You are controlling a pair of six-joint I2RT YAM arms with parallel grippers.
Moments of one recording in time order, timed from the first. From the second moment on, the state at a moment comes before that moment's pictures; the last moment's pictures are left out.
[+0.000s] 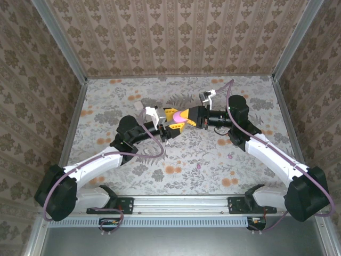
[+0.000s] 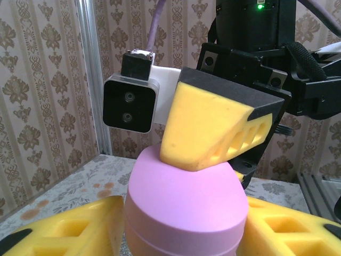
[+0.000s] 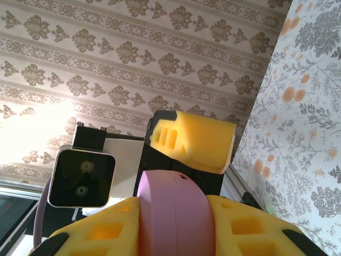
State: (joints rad) left arm -0.73 1.22 0.66 0.73 0.60 -0.07; right arm 0.43 1.23 0.88 0.31 -0.91 1.22
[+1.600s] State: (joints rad) left arm -0.73 1.22 0.66 0.73 0.60 -0.07; right arm 0.43 1.24 0.87 0.34 -0.91 1.25
